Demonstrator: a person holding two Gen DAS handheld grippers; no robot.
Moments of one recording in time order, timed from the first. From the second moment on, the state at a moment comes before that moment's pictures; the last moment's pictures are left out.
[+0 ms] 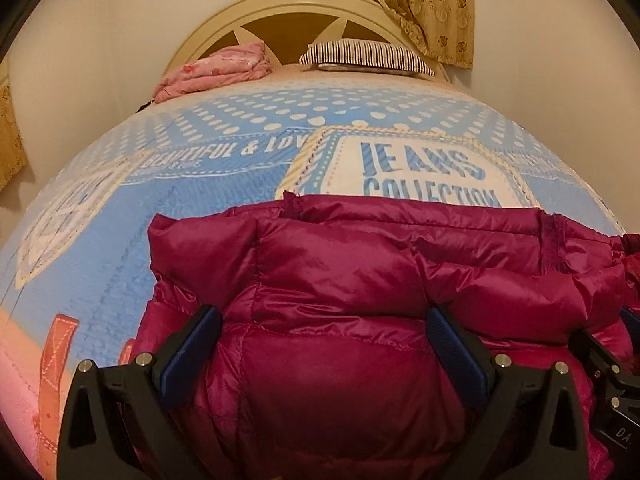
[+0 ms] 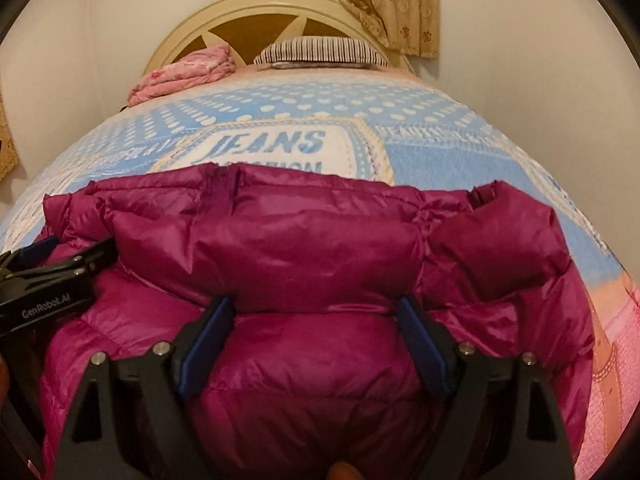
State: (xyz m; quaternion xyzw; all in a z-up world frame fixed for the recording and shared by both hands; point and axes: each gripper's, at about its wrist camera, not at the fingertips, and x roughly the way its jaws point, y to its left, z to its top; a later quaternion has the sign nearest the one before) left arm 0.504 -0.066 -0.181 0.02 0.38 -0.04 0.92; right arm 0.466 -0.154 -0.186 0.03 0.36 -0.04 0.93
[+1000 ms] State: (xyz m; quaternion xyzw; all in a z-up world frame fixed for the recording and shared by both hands) left arm 0.515 -0.068 -0.194 0.02 0.42 -0.06 0.91; right arm 0.491 -0.150 -0.204 0.01 0.42 -0.06 0.90
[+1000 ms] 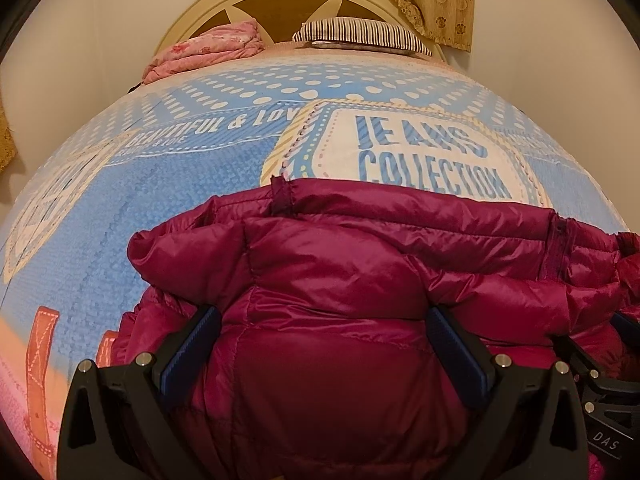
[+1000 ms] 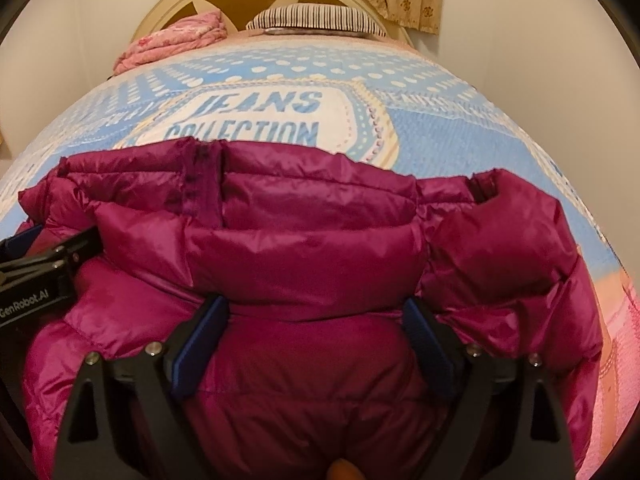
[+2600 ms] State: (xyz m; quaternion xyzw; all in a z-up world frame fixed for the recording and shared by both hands) left arm 0.326 0.039 -0.187 -0.23 0.37 -0.14 0.89; right arm 0.373 -0.082 -0.213 -0.05 0.40 -0.05 0.91
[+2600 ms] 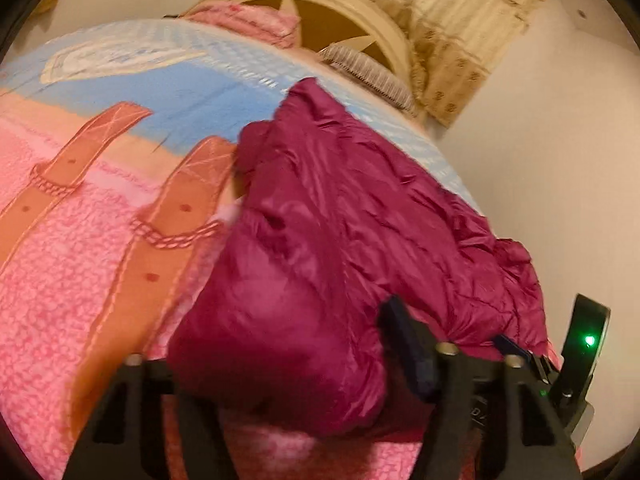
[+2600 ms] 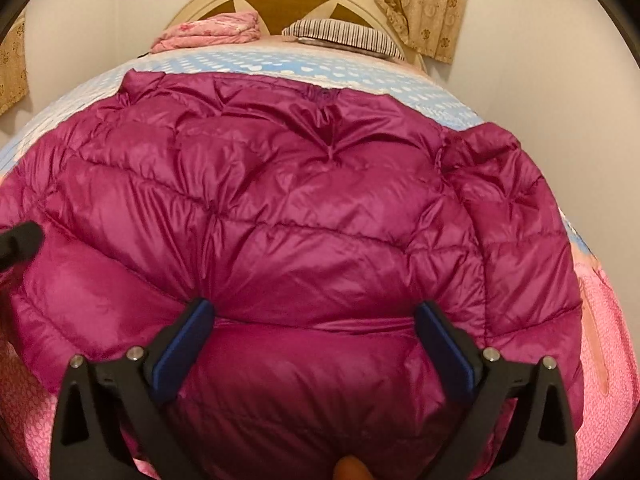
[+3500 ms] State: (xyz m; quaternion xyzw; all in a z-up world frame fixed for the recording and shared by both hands) left arm 0.254 0.083 -0.071 -0.10 0.24 -0.15 0.96; right arm 0.313 -0.014 -0.185 -0.04 0.39 0.08 0.92
